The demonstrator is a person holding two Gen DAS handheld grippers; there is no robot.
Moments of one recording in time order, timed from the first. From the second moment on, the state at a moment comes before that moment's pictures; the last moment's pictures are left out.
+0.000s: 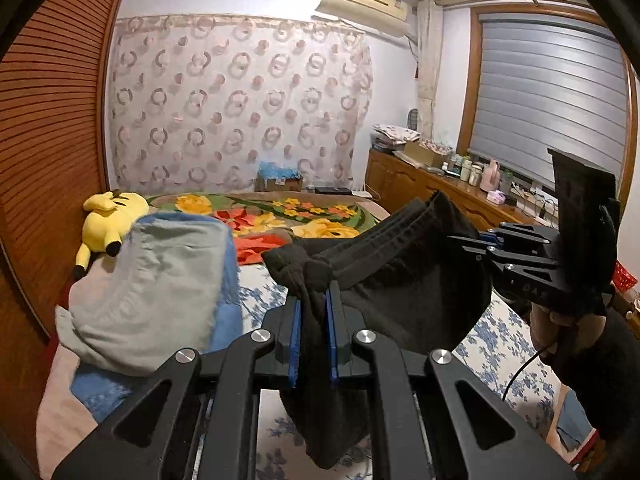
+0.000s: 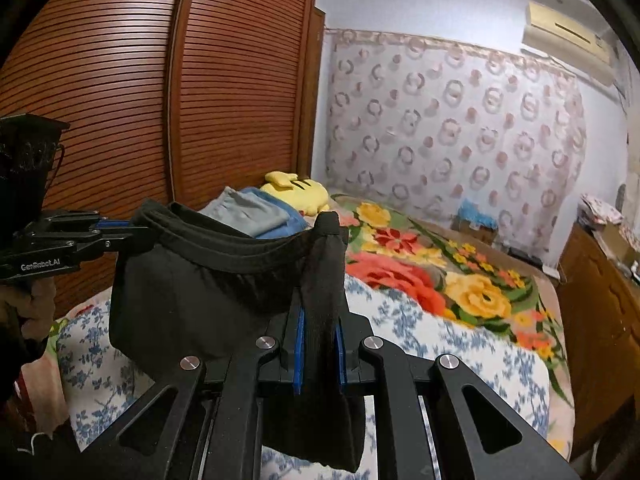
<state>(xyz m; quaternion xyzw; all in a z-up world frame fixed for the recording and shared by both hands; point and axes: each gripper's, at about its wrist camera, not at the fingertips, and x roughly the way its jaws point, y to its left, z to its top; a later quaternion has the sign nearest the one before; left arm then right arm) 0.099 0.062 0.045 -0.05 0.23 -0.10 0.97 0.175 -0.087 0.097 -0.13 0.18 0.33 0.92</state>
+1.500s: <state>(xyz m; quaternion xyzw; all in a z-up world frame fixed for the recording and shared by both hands) 0.108 0.151 0.015 -0.09 0.18 0.09 0.98 0.303 0.028 0.088 -0.27 0.12 0.43 0.86</state>
